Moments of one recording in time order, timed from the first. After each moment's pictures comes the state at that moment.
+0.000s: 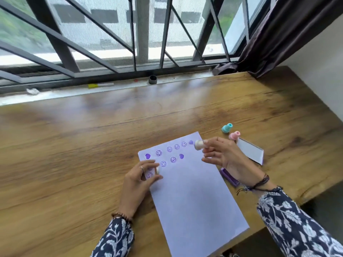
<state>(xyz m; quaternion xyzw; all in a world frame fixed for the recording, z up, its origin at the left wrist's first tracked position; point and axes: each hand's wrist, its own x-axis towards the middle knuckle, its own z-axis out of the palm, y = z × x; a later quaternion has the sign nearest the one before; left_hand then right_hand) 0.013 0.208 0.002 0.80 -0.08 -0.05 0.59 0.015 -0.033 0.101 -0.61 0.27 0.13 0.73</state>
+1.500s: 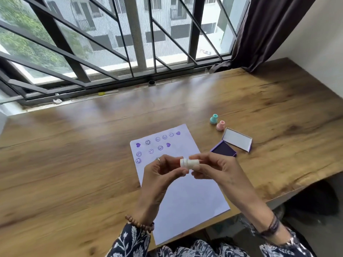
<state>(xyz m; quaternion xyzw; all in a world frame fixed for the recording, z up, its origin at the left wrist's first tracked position) -0.073 0.116 0.102 0.61 -0.02 -0.15 0.78 -0.107 -0.044 0.137 -0.71 0.10 0.06 0.70</state>
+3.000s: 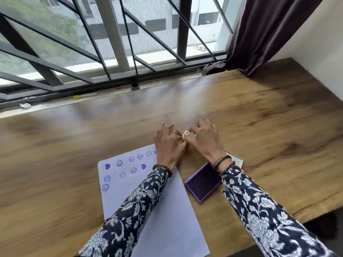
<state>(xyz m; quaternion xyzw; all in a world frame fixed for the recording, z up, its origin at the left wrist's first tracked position) 0.094 -0.022 -0.009 0.94 -0.10 0.05 0.33 0.078 -0.142 0.039 -0.99 0.02 -0.02 0.12</state>
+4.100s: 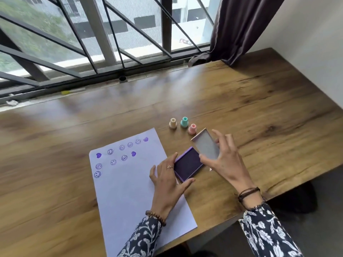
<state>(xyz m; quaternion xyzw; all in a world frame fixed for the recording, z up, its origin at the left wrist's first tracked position) -0.054 -0.007 -0.002 0.90 -0.14 -0.04 0.41 -0.051 -0.188 0.048 -0.94 0.13 -0.06 0.31</state>
